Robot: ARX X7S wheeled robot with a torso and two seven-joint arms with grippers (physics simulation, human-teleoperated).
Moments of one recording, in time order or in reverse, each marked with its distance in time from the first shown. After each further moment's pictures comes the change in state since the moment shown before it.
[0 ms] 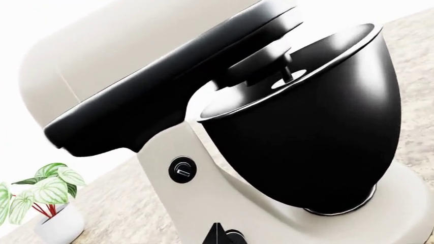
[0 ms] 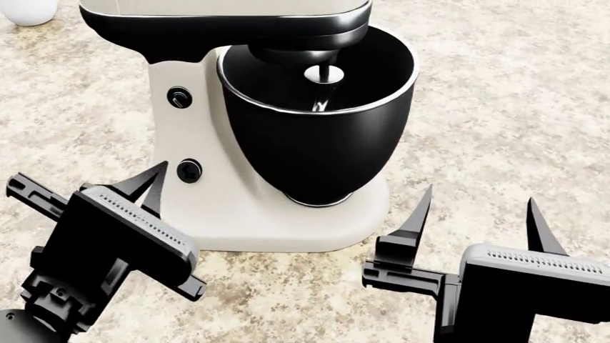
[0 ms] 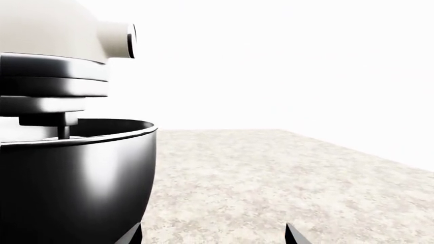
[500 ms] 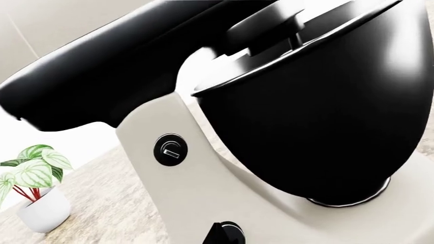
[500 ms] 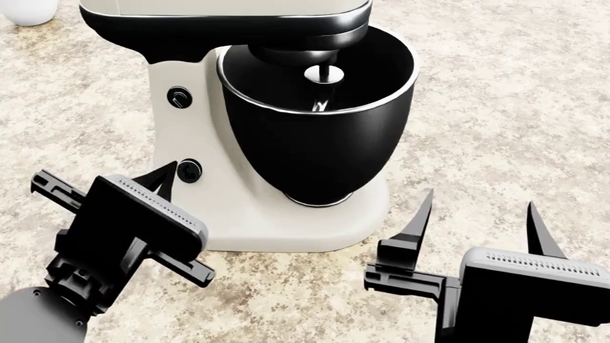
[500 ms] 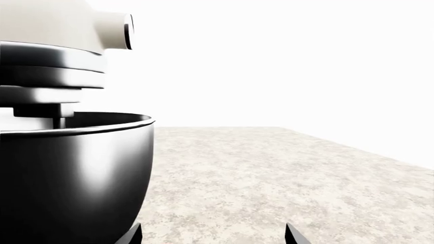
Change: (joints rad) left arm -0.046 0.045 0.007 -0.230 -0.014 0.122 0.021; right arm -0.004 0.011 -0.008 0.029 0.005 -0.025 0.006
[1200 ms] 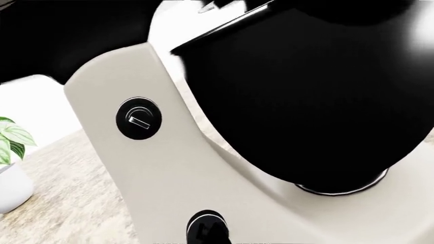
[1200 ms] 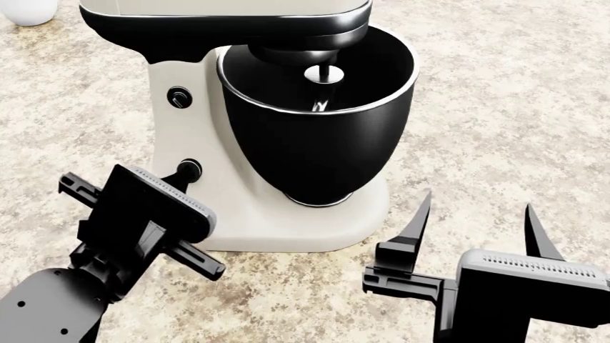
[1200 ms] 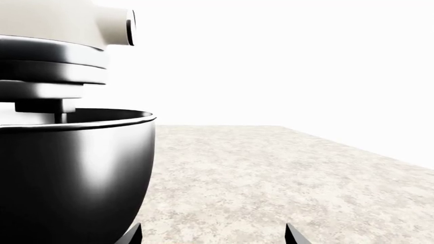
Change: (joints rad) left arm -0.062 0.055 -0.001 -0.245 -0.052 0.101 0.062; right arm -0.003 0.012 -0.016 0.003 0.007 -0.003 0.015
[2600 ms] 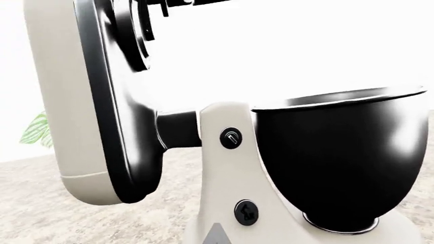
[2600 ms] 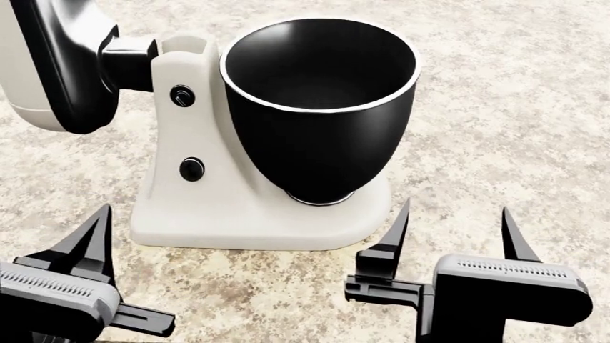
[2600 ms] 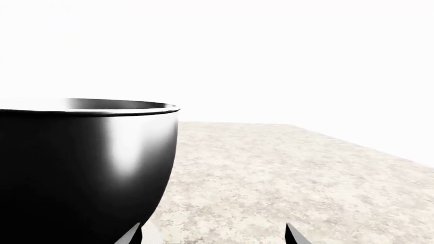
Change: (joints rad) left arm 0.465 -0.061 -0.202 0.541 -0.070 0.121 -0.280; right arm 0.002 0.011 -0.061 0.025 0.003 -0.025 0.013
